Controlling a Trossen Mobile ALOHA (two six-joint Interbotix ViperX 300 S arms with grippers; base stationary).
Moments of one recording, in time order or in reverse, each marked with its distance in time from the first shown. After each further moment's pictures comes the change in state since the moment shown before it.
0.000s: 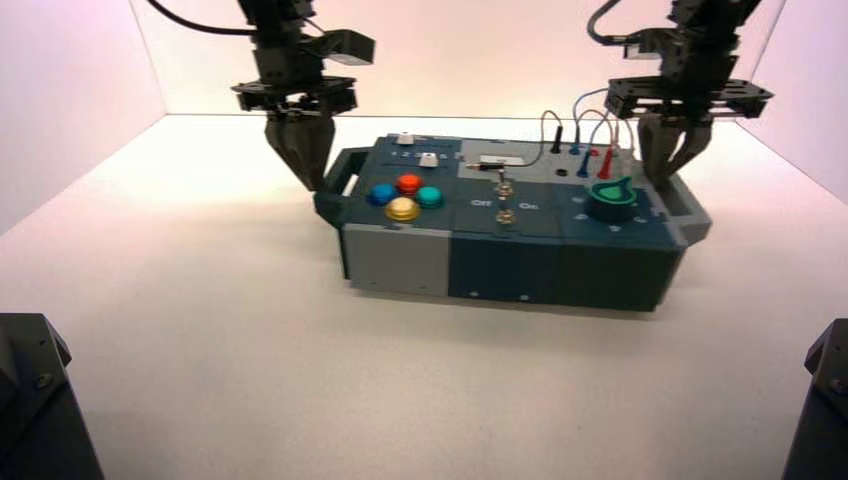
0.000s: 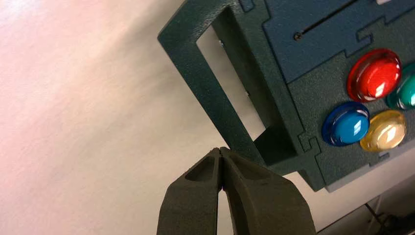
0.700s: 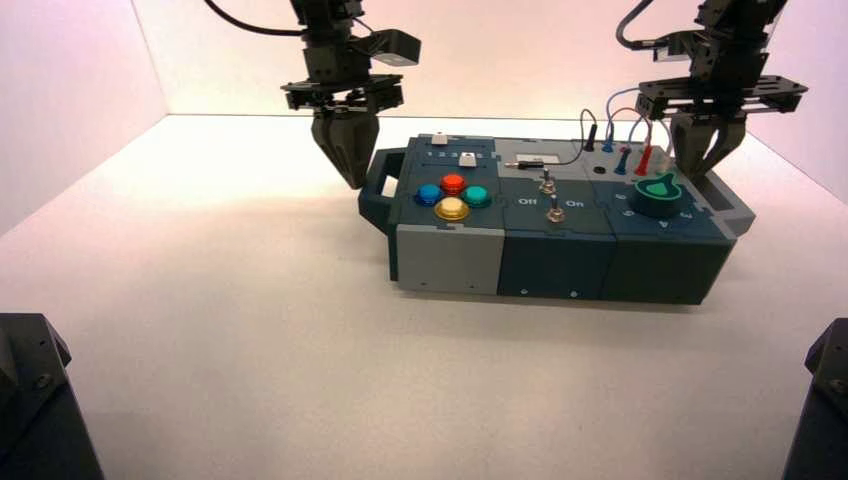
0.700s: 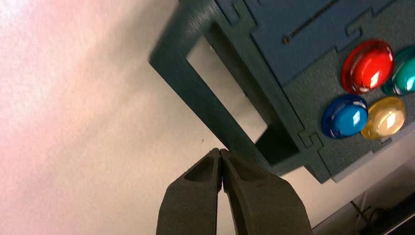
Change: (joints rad) left arm -0.089 0.089 -0.143 -0.040 0.063 0.002; right arm -0.097 0.046 -0.051 -0.086 0.038 0.015
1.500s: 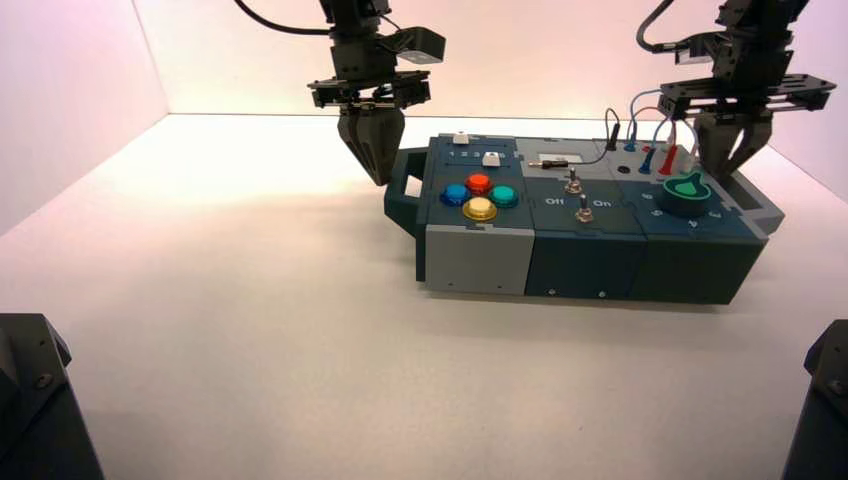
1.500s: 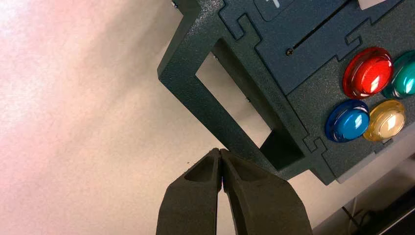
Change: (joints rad) left arm -0.049 0.037 -0.075 -0.012 0.035 -0.020; right arm -0.051 -0.032 -0.012 -0.041 0.077 0.000
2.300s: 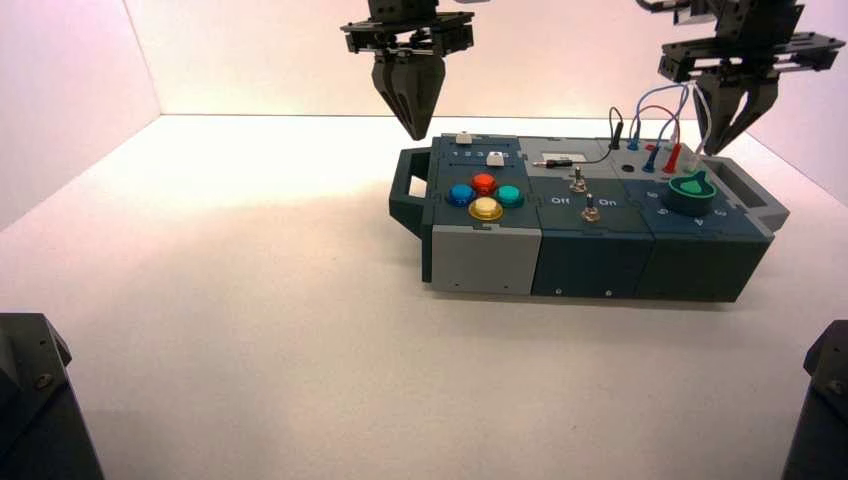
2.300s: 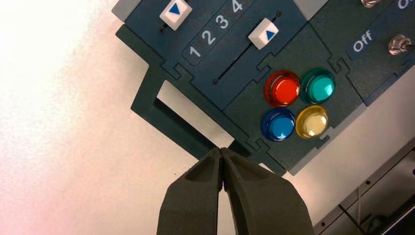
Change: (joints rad) left arm -0.077 -0.097 -0.058 0.087 0.041 -0.058; right arm 0.029 -0.110 -0.015 0.018 0.043 -0.020
